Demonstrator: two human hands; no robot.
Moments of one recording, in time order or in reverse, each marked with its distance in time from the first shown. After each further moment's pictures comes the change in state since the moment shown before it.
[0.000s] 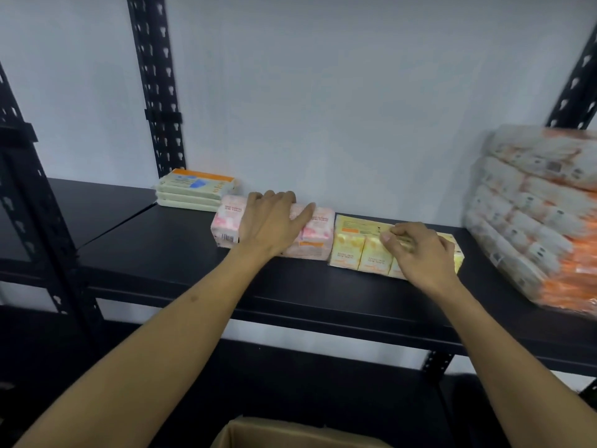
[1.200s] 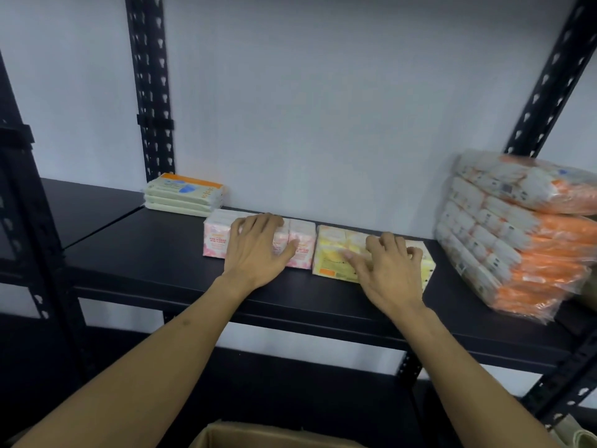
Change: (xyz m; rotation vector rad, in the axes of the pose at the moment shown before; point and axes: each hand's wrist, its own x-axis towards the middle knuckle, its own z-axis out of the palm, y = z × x) left_hand -0.042 0.001 0.006 -0.074 0.081 -0.005; right_hand -0.025 -0.016 0.005 -0.540 0.198 -0.259
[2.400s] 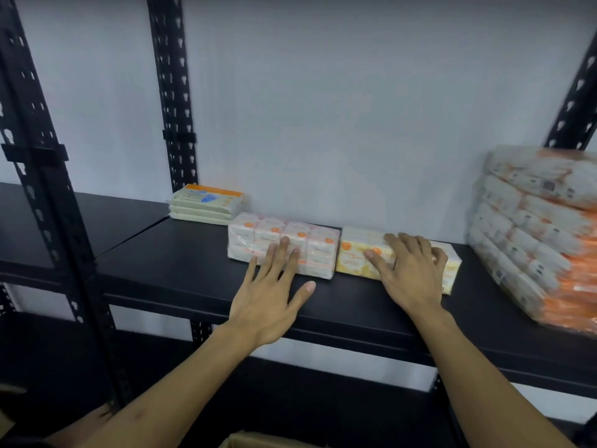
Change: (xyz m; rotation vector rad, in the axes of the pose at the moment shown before) left_hand -0.063 0.014 -0.027 0.087 -0.430 0.012; right_hand 0.018 0.015 0.048 0.153 0.000 0.123
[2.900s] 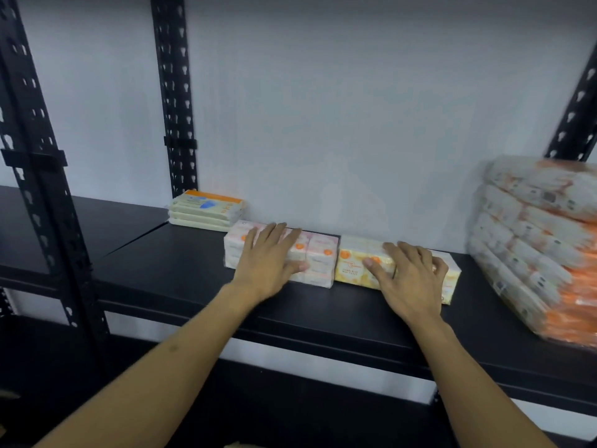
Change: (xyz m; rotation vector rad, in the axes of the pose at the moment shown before) left_hand 0.075 -0.021 -0.015 0.057 0.050 -0.031; right_hand 0.002 0.003 0.002 0.044 -0.006 0.016
